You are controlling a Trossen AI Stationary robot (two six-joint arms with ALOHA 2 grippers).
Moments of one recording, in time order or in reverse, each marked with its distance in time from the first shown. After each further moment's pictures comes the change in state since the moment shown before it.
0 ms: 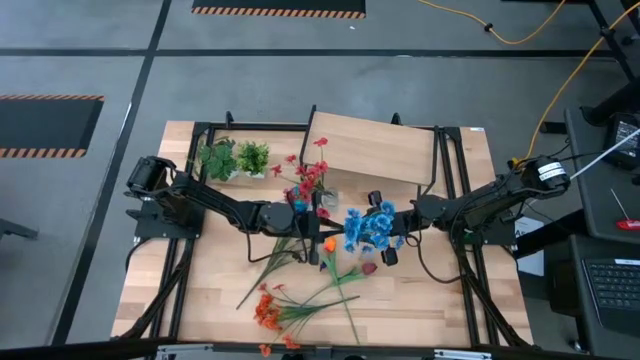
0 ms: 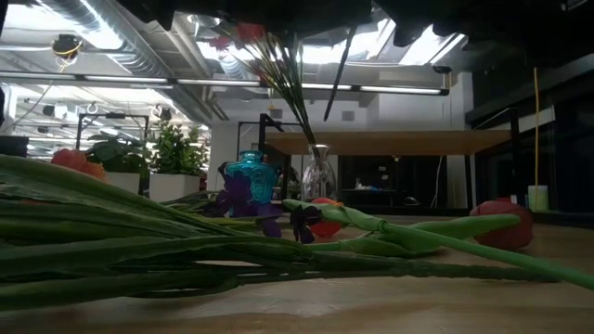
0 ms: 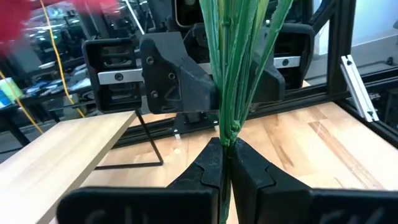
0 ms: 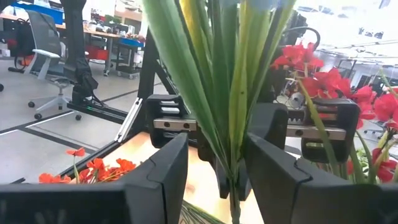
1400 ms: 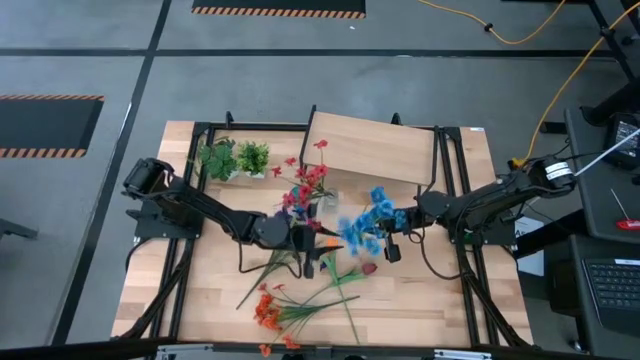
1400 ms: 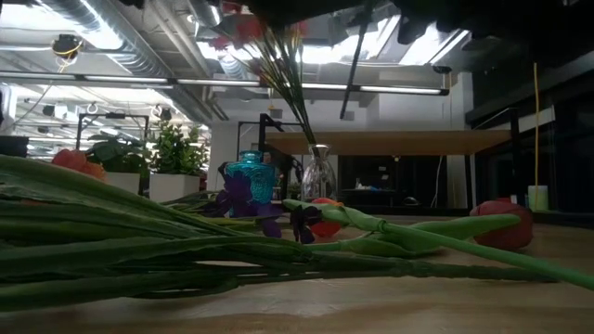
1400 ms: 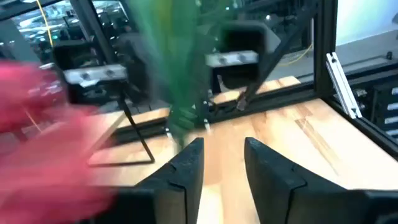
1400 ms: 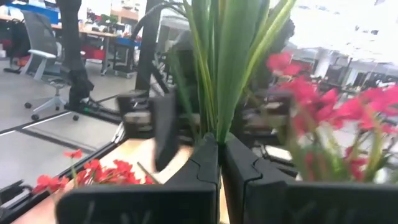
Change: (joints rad) left arm -0.111 -0.013 0.000 -0.040 -0.114 -0.006; right arm -0.017 -0.079 -0.001 -0.083 -0.004 0.009
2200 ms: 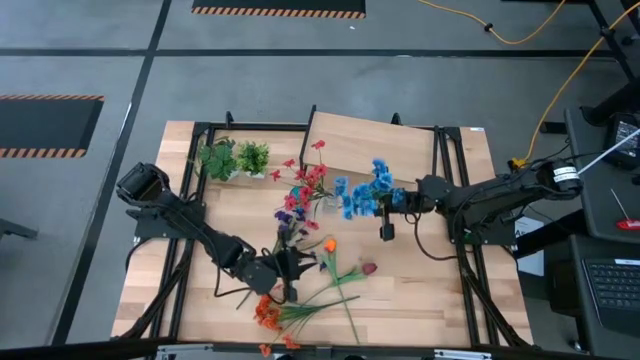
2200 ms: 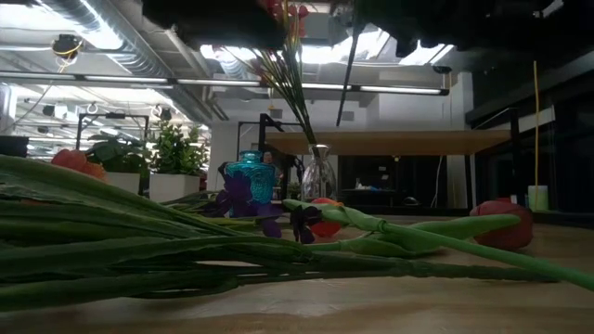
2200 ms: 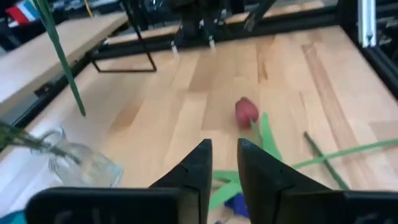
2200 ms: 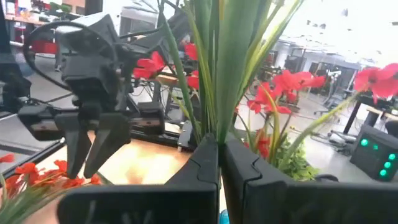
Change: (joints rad) left arm -0.260 -0.012 0.000 -0.429 -0.398 -0.389; right arm -0.166 -0.058 0.000 -0.060 0.003 0.008
